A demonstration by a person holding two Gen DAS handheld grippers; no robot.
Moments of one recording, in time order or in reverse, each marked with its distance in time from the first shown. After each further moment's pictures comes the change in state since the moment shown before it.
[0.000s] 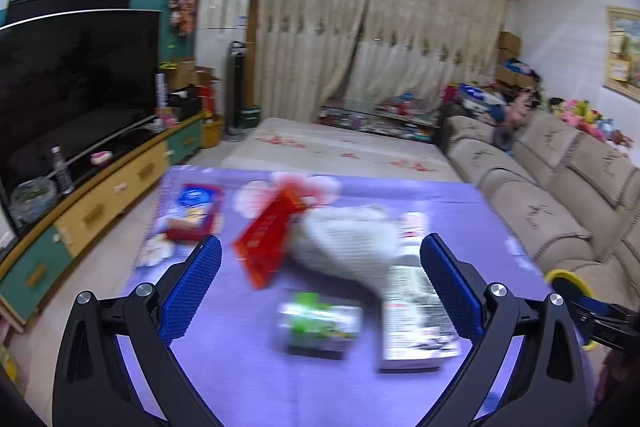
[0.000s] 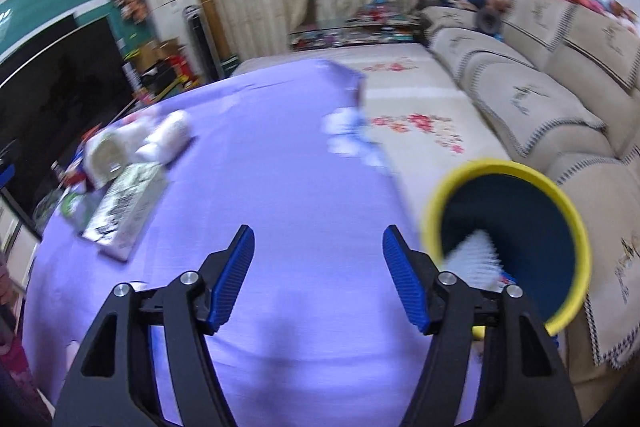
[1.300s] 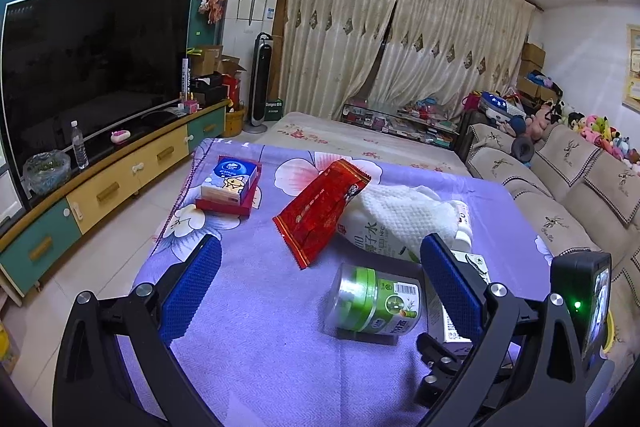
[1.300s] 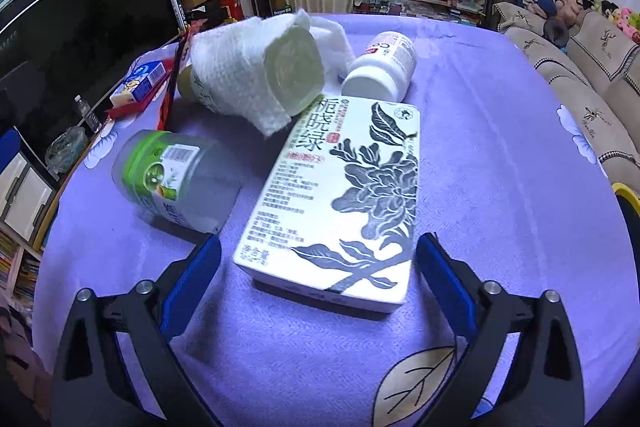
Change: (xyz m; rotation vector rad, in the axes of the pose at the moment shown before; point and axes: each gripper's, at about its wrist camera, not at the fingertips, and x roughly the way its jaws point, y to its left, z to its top) left arm 0.014 0.020 -0.033 -0.070 0.005 0.028; right arm 0.093 0.215 -0.018 -0.144 0.146 0.051
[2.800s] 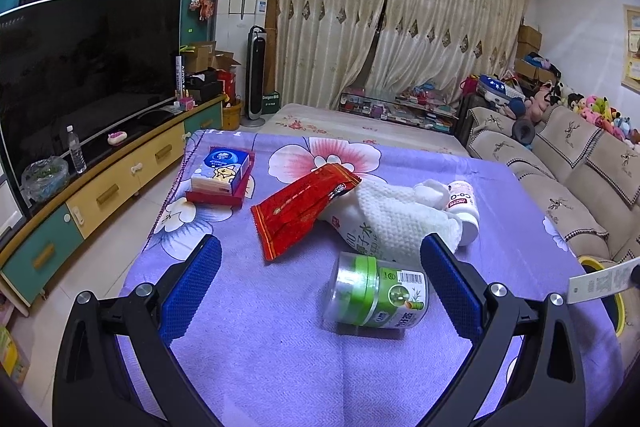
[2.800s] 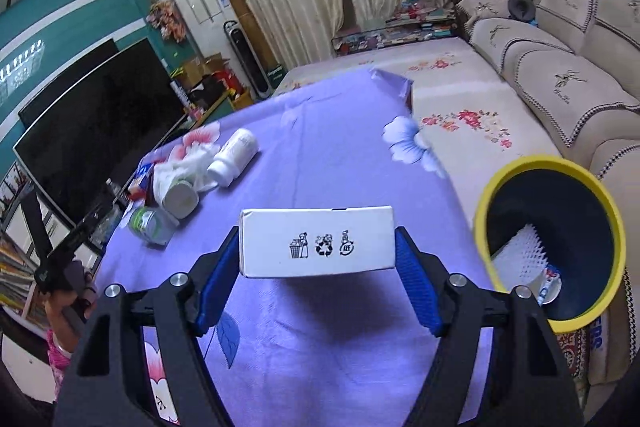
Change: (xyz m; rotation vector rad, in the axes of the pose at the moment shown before) left arm 0.020 -0.009 -0.011 0.048 0.035 0.001; right arm -0.149 -0.226 -0.026 0.210 -0.187 0.150
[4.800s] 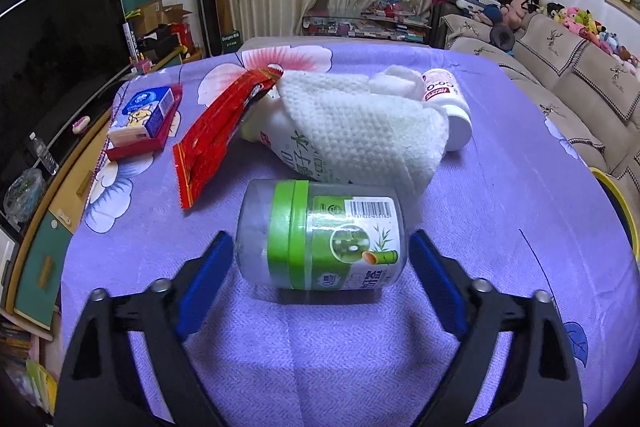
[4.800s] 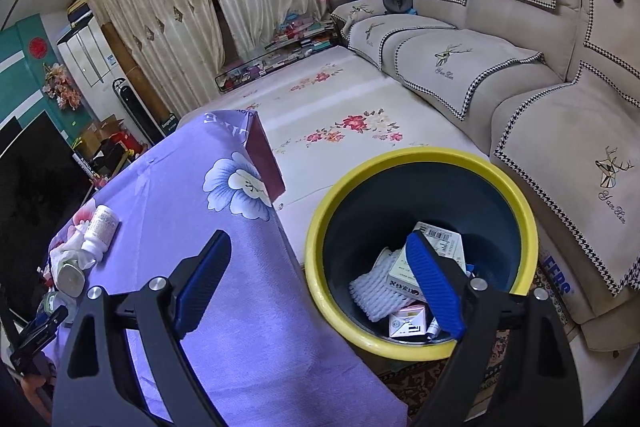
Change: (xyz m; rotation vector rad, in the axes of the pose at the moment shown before) left arm 0.078 -0.040 -0.026 0.184 0.301 -0.060; right arm 0.001 -0.121 0.002 0.255 -0.106 -0.319
